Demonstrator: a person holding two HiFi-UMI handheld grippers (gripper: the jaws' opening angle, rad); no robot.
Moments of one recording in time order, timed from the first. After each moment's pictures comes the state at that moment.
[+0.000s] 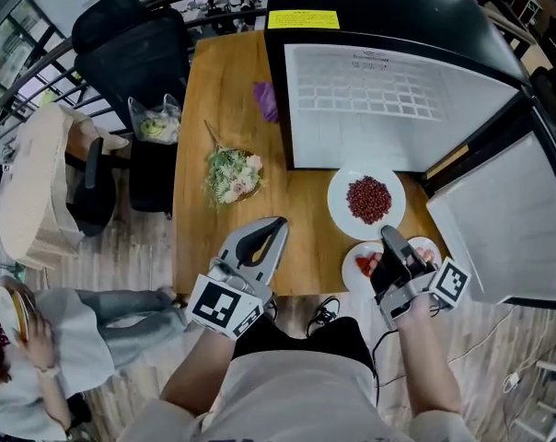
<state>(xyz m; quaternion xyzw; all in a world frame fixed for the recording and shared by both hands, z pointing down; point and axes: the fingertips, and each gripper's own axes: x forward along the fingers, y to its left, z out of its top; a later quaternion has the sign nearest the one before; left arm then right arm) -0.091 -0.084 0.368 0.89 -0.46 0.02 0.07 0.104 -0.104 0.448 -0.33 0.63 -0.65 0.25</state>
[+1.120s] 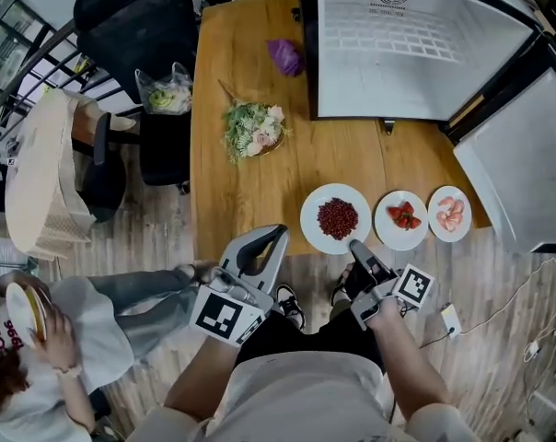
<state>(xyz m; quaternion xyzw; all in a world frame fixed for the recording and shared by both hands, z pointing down) -0.143 0.028 0.405 0.89 -0.45 0.05 0.07 0.000 0.041 0.573 -0.32 0.60 -0.70 0.22</state>
